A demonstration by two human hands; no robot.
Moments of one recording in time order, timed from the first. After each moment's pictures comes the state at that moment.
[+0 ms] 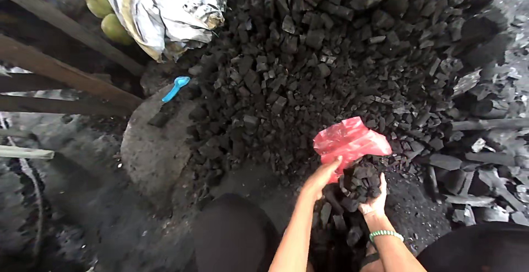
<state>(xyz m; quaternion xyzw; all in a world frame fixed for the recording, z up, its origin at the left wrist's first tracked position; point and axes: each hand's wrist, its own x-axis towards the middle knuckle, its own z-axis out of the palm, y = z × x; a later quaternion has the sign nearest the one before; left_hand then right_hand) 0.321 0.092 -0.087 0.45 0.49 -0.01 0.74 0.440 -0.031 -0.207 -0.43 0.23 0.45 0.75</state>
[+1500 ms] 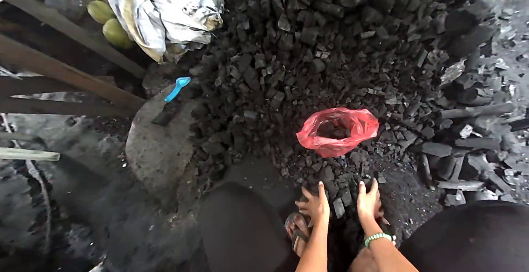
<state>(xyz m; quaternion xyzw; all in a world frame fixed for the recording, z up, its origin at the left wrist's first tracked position) 0.299 -0.016 -0.204 0.39 0.81 -0.01 0.44 0.405 -0.073 -0.207 -0.91 -0.02 0.31 0.26</state>
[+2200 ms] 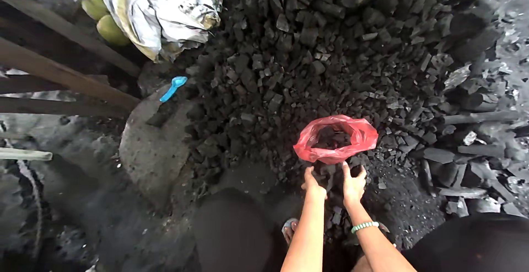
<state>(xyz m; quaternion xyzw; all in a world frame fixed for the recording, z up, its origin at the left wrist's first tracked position) 0.342 0.061 -0.168 0.00 0.75 0.22 0.63 0.407 0.001 -0.189 -0.87 0.04 0.34 0.37</state>
